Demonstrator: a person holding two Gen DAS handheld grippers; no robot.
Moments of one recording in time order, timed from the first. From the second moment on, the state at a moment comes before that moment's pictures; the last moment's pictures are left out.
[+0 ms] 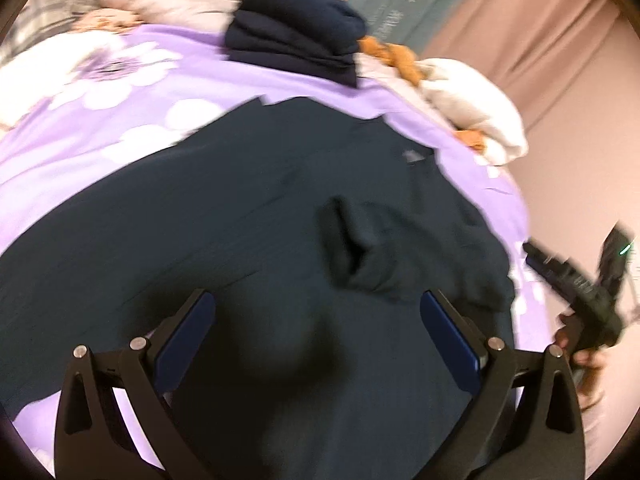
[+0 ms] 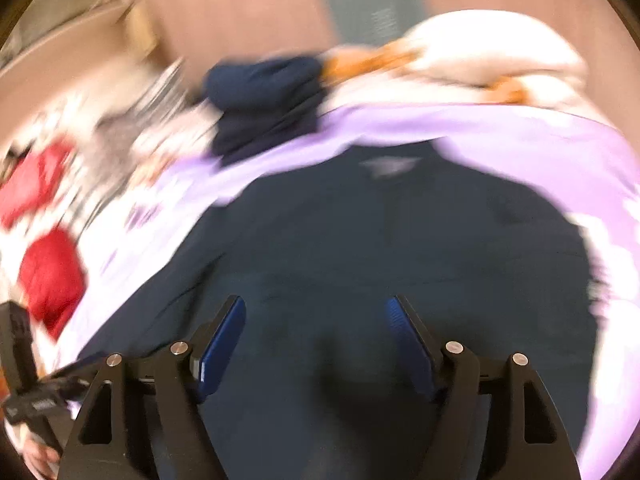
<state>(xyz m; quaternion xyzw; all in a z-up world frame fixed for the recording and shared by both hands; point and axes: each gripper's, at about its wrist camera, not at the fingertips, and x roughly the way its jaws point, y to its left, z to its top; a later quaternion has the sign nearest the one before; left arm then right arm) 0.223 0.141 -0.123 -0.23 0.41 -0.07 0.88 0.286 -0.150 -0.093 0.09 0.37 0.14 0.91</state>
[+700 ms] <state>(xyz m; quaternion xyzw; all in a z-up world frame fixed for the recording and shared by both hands) 0.300 0.059 -0.205 -0.19 0.49 -0.15 0.84 0.412 -0.261 -0.190 0.13 0.46 -0.02 0.88</state>
